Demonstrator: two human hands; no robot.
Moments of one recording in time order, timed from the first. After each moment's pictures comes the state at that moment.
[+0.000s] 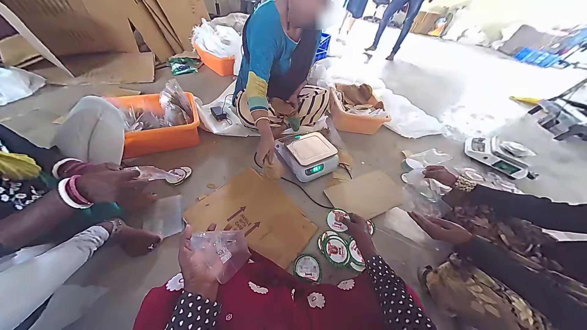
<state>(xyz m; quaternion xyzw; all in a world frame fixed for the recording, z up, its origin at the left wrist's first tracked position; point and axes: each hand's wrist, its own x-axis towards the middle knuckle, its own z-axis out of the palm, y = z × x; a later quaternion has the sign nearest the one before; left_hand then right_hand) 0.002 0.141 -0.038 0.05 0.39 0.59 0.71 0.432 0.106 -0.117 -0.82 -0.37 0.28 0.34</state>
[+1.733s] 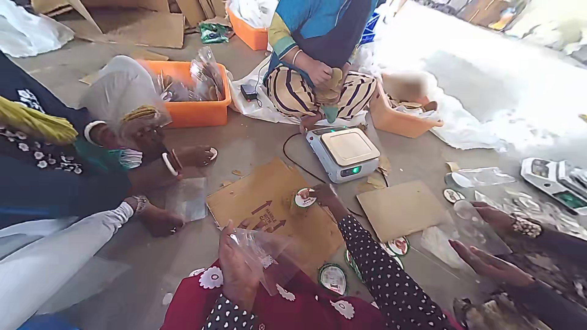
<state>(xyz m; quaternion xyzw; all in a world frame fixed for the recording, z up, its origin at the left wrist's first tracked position) 0.011 0.149 -0.032 0.02 0.41 0.61 0.68 0.279 0.276 -0.089 -0.76 -0.53 0.35 0.11</state>
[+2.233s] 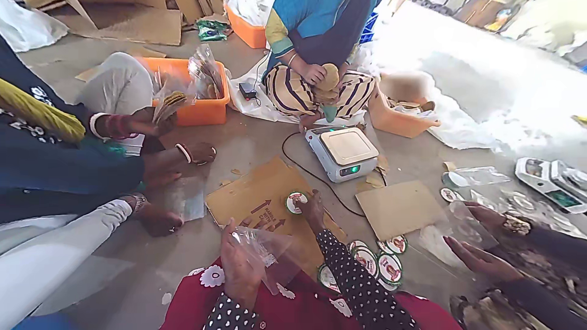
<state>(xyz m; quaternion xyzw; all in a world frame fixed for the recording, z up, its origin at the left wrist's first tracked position) 0.012 0.150 -0.031 0.02 0.41 0.61 0.68 0.228 0.262 -0.140 -0.85 -0.41 0.26 0.20</state>
